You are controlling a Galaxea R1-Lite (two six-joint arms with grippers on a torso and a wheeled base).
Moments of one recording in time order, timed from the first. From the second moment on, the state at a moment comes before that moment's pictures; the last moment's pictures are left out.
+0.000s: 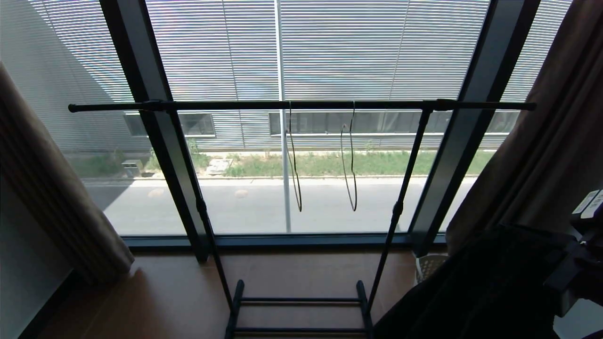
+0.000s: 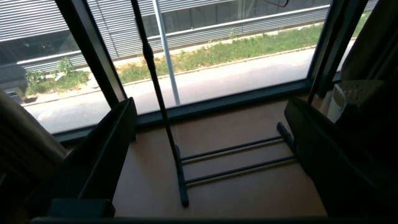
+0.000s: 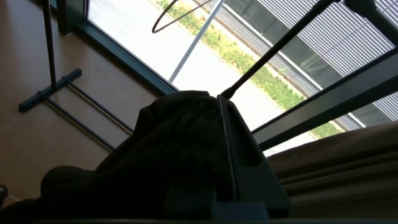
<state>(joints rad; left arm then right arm) -0.01 0.00 -0.02 0.07 -0.18 0.13 0.44 1.07 -0.44 -0.35 -0.12 -0.43</state>
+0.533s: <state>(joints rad) -0.01 0.00 -0.02 0.07 -0.19 0.15 0.44 1.07 -0.43 -0.35 -0.15 -0.44</state>
